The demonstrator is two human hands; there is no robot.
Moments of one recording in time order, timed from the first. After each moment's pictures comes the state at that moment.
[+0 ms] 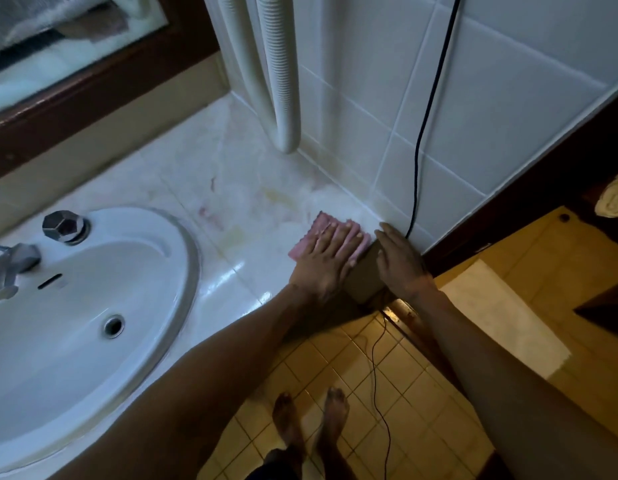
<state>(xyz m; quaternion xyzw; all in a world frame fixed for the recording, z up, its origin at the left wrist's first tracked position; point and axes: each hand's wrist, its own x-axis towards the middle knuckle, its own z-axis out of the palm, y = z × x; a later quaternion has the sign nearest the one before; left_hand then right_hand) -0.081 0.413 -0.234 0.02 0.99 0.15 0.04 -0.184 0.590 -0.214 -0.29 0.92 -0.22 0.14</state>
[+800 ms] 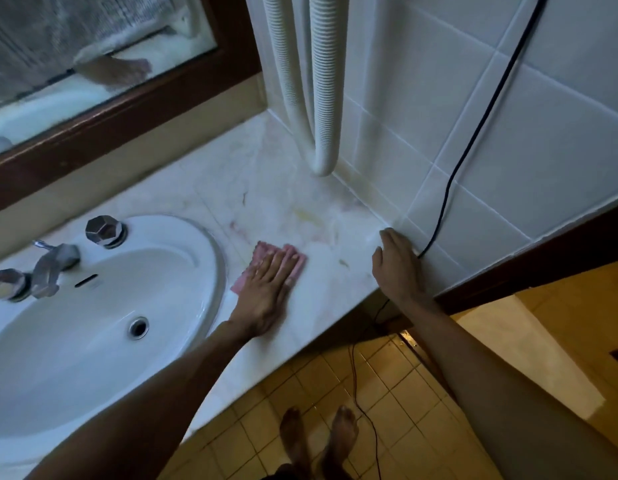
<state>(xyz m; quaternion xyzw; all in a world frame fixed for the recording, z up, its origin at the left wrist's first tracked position) 0.020 0.296 -0.228 -0.07 0.98 0.18 0.03 -0.189 0.512 -0.209 -0.28 0.93 -0.21 0.07</state>
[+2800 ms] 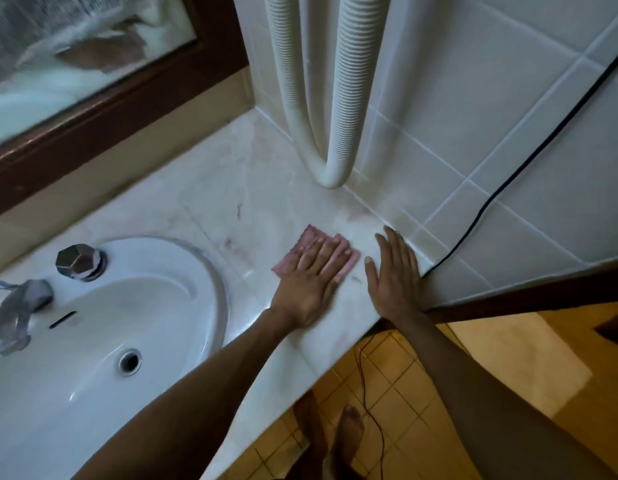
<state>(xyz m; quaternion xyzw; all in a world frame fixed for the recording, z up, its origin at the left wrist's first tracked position) -0.067 0.299 -0.231 0.04 0.98 0.17 0.04 -0.178 0.481 -0.246 -0.26 0.94 -0.20 0.00</state>
